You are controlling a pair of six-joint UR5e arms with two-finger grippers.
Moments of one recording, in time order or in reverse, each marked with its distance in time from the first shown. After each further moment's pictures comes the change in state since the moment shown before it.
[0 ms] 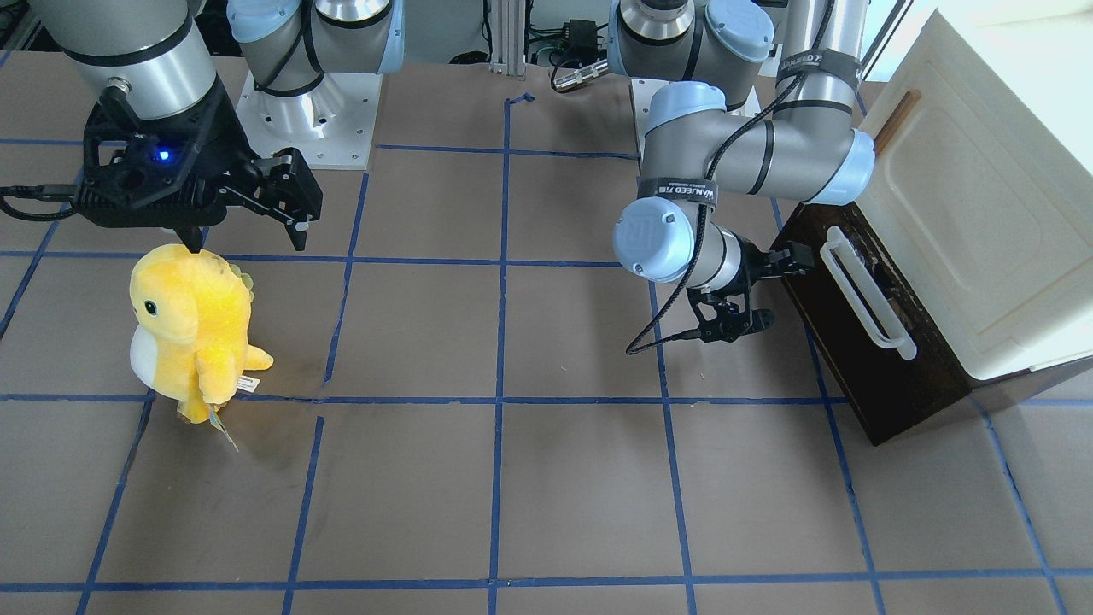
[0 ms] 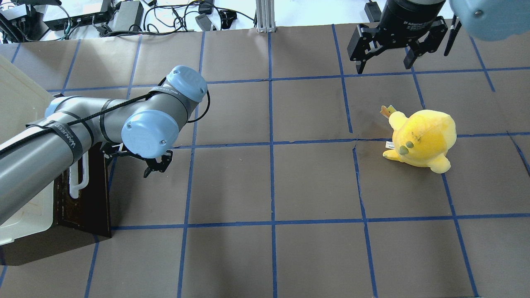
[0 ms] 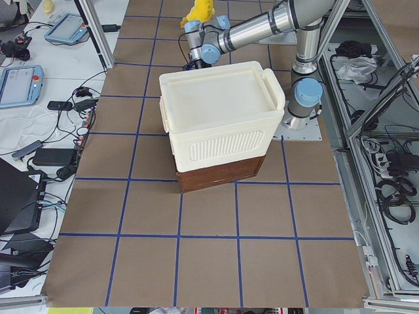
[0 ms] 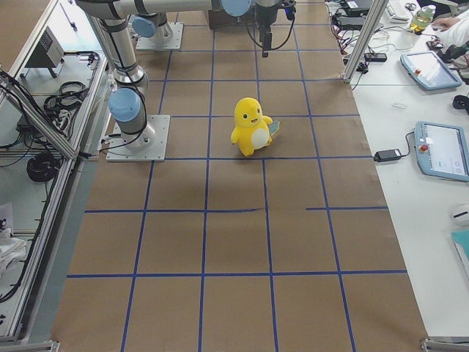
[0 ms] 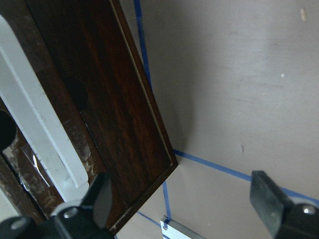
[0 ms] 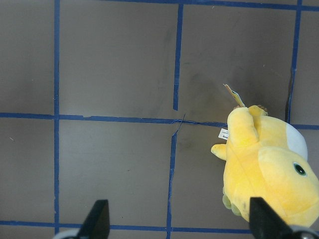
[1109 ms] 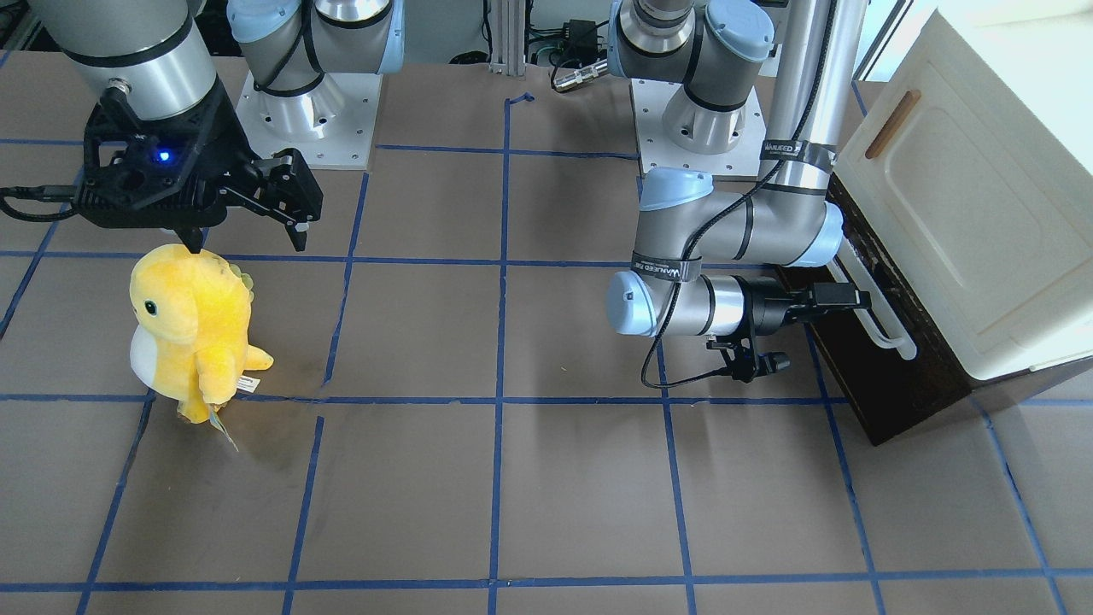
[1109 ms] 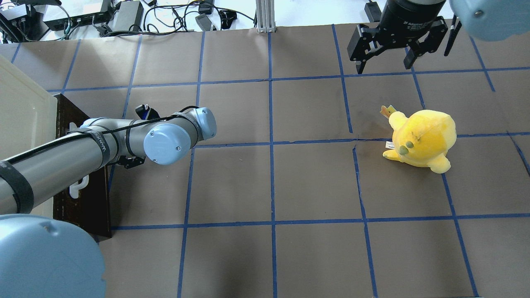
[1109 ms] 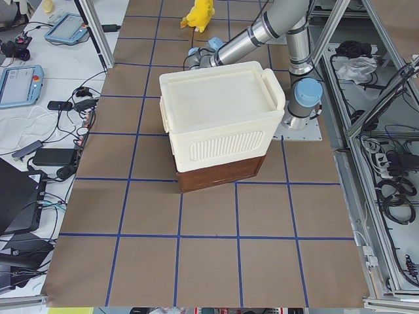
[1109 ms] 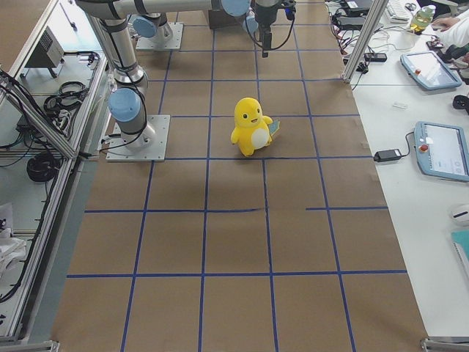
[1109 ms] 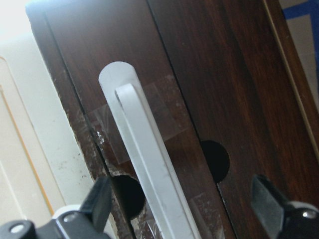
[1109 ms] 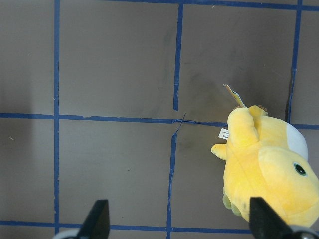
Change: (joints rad) left arm 0.035 -0.164 -0.031 -0.074 0.518 -0.176; right arm 0.000 0.000 0.000 0.000 0.000 0.000
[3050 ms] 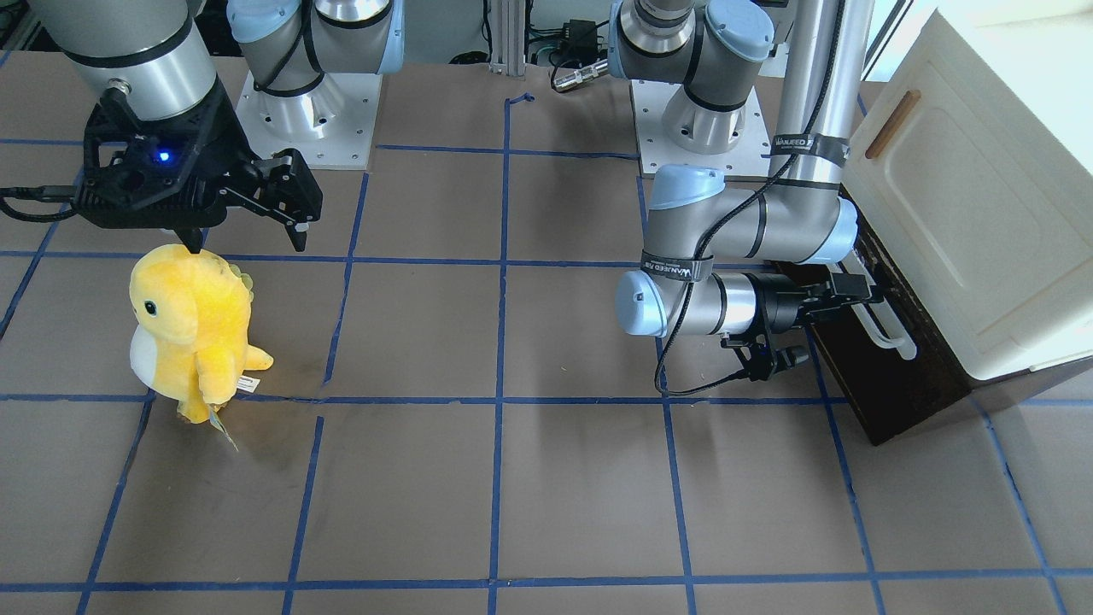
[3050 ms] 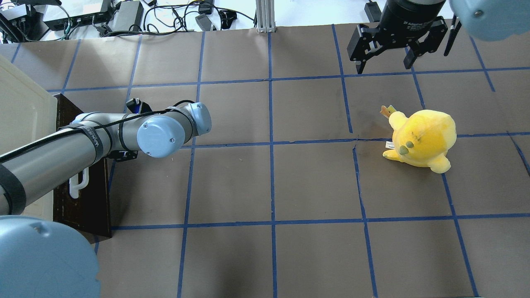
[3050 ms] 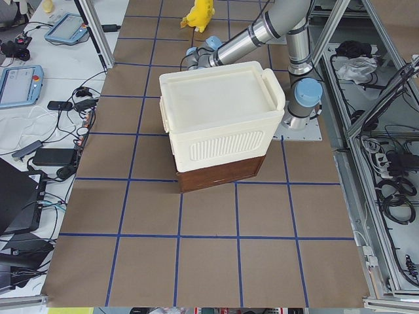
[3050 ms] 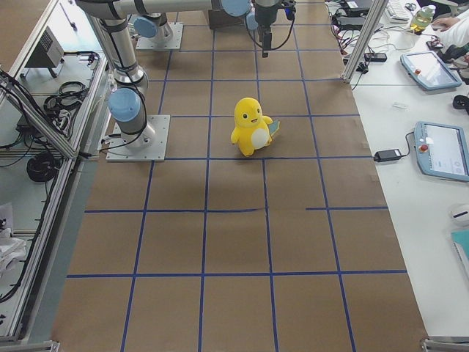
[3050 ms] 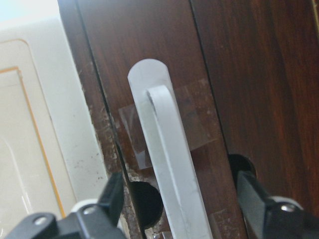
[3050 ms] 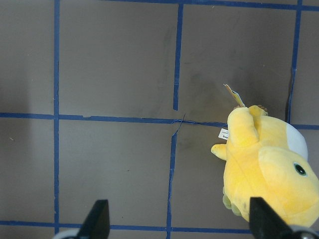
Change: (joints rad) left arm 0.011 0.020 0.024 -0.066 0.005 -0.137; right arm 0.000 0.000 0.000 0.000 0.000 0.000
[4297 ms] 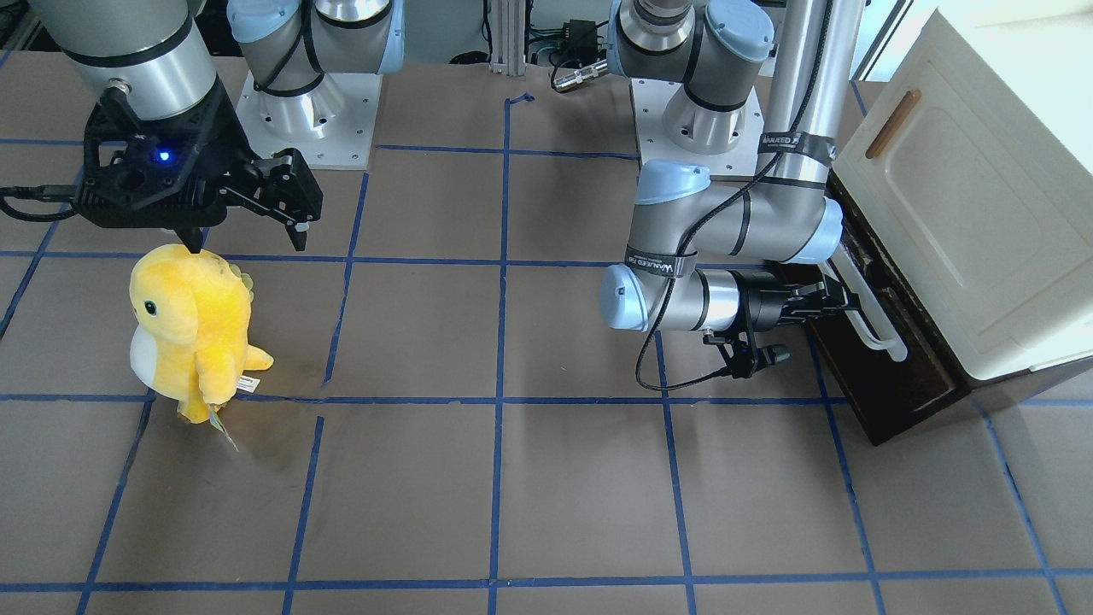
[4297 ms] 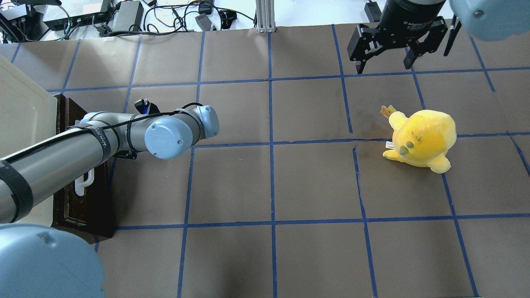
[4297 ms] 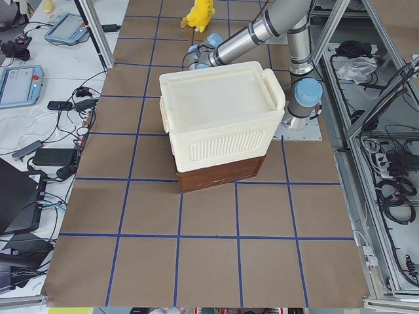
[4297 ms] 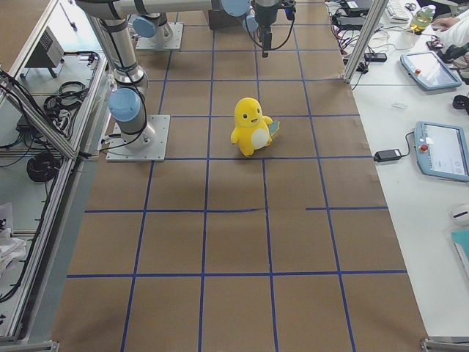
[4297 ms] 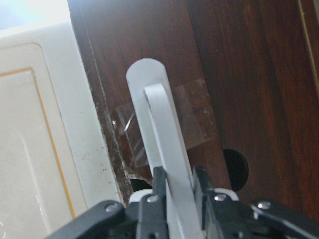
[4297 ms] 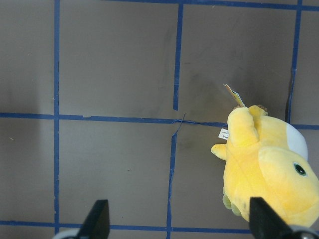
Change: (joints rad) left arm -0.042 -0.003 0.005 -0.024 0.001 -0.013; right arm 0.000 0.000 0.000 0.000 0.000 0.000
